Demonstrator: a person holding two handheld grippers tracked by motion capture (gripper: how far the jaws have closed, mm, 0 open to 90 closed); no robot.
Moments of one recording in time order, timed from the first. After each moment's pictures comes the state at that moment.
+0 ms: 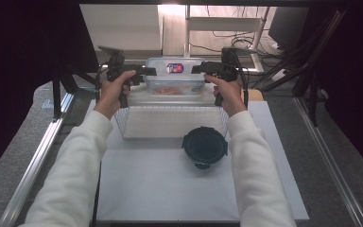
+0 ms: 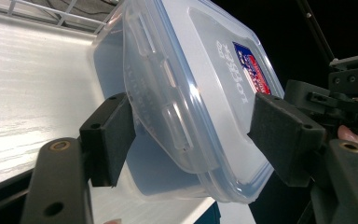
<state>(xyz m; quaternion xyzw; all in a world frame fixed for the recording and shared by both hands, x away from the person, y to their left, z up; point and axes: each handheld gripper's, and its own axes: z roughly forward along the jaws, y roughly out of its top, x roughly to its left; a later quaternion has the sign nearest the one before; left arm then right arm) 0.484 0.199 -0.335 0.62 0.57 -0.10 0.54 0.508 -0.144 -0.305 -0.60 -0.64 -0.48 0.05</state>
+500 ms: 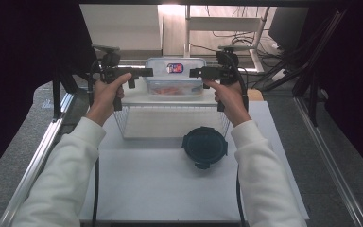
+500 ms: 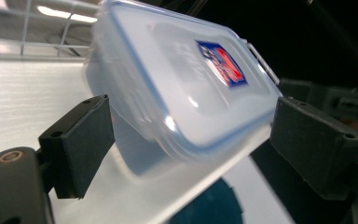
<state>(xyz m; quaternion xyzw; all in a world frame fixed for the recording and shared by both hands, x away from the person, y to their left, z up) 0.438 0.195 -0.305 0.67 0.51 0.02 0.54 0.459 -0.133 -0.278 -0.54 -0.70 -0.46 -0.09</state>
